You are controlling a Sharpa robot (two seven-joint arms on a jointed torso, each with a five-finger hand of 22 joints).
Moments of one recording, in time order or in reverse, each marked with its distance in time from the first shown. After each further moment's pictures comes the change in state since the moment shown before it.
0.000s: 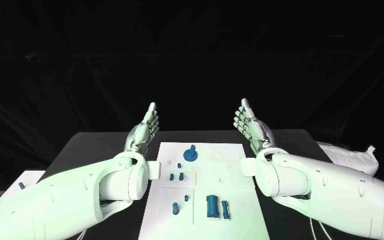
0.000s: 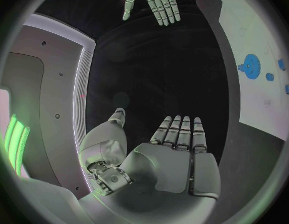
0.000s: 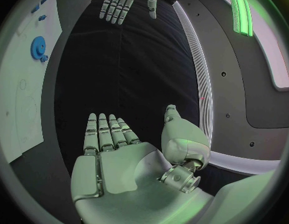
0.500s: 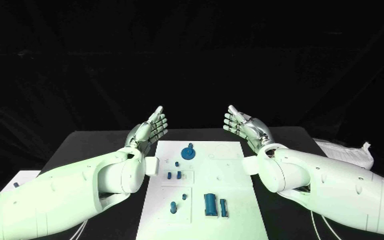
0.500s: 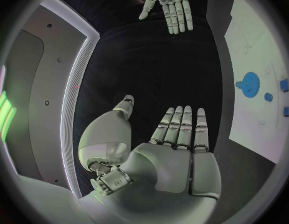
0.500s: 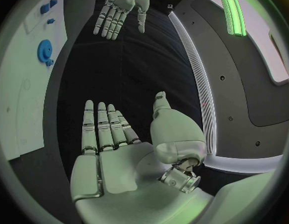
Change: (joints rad) left arm 0.019 0.000 -0.007 -0.066 0.087 0.197 -0.040; left_hand 0.311 -0.007 0.091 0.001 0.002 0.232 0.082 0.000 0.003 0.245 0.041 0.000 0.003 0.231 0.023 0.050 0.008 0.078 0.173 0.102 0.005 0.119; right arm 0.002 0.016 0.013 -0.081 -0.115 0.191 -0.076; right_hand 0.357 0.092 -0.091 -0.001 0.008 0.217 0.086 0.000 0.016 0.256 0.022 0.000 0.003 0.268 0.005 0.001 0.039 0.071 0.222 0.083 0.099 0.084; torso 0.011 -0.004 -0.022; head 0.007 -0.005
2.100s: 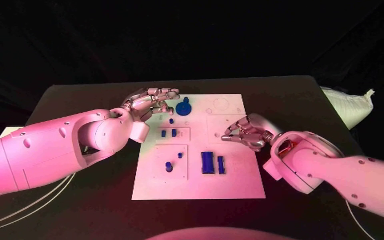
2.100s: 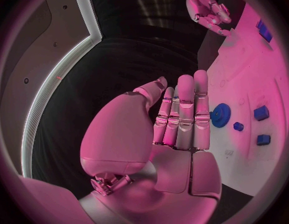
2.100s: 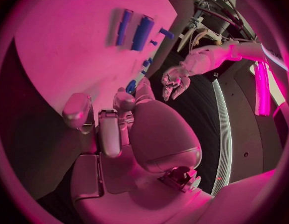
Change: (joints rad) left arm 0.069 -0.136 -0.019 0.077 0.001 0.366 -0.167; left_hand 0.692 -0.120 0.243 0.001 0.049 0.532 0.099 0.105 0.064 0.535 0.076 0.200 0.065 0.672 0.014 0.888 0.440 0.062 0.728 0.011 0.549 0.685; right arm -0.074 -0.185 0.039 0.312 -0.936 0.080 -0.668; right_hand 0.640 -0.013 -0.072 0.192 0.092 0.560 0.020 0.069 0.407 0.718 0.009 0.766 1.111 0.893 -0.047 1.384 1.231 0.017 0.730 -0.019 0.997 0.889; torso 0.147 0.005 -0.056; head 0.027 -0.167
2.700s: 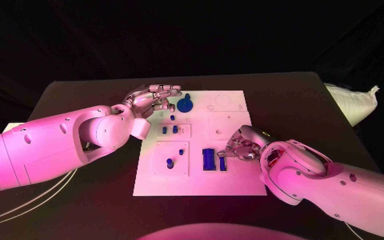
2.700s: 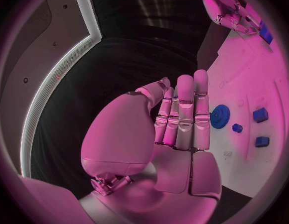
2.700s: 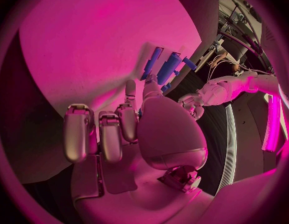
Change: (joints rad) left arm 0.004 -0.006 0.001 0.016 0.003 0.001 -0.003; left_hand 0.030 0.009 0.037 -0.020 0.000 0.007 0.000 -0.004 0.000 0.014 -0.003 -0.012 0.000 0.033 -0.007 0.011 0.013 0.000 0.023 -0.008 0.026 0.013; right arm -0.079 0.074 -0.003 0.020 -0.383 0.069 -0.342; right_hand -0.076 -0.083 0.060 -0.027 -0.050 0.160 -0.076 0.101 0.058 0.197 -0.053 0.493 0.297 -0.004 -0.040 0.171 0.032 -0.055 0.221 -0.039 0.263 0.241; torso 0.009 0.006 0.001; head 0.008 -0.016
